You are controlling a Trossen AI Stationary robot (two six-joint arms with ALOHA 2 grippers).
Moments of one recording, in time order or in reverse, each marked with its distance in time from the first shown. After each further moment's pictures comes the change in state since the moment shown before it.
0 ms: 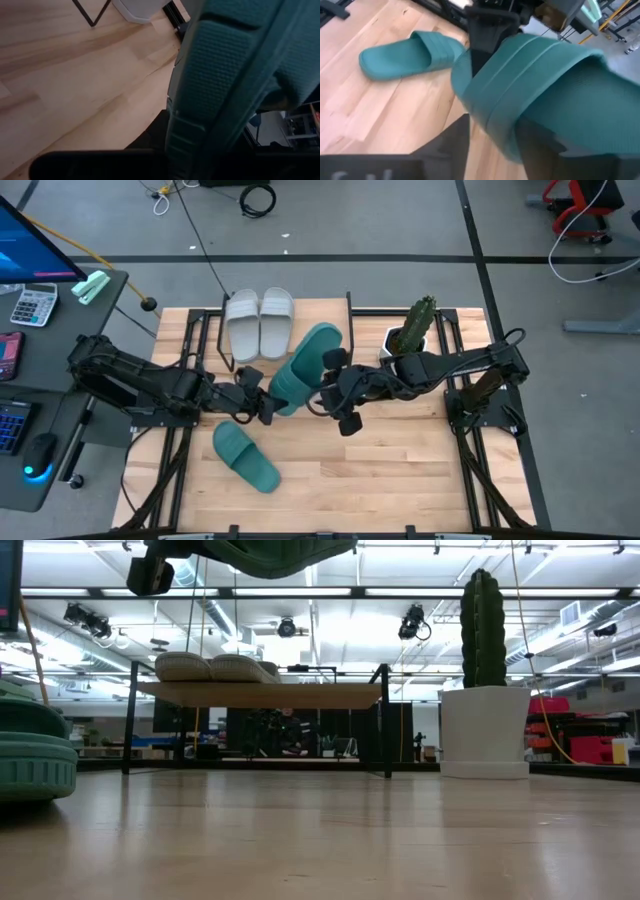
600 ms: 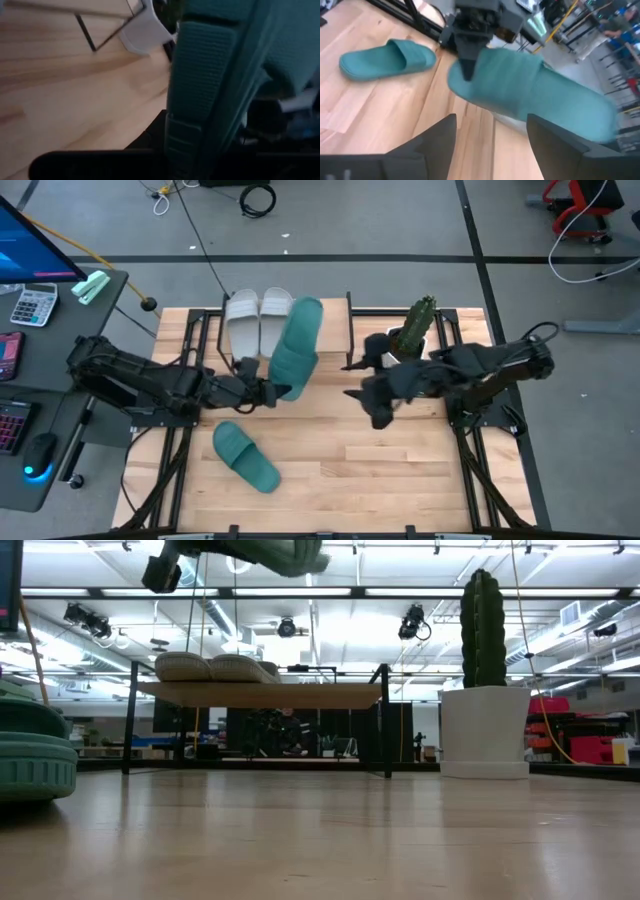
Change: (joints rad) left arm 0.042 0.000 0.000 0.090 -0.113 -0.113; right arm 0.099 -0.198 0.000 -0.115 0.224 -0.008
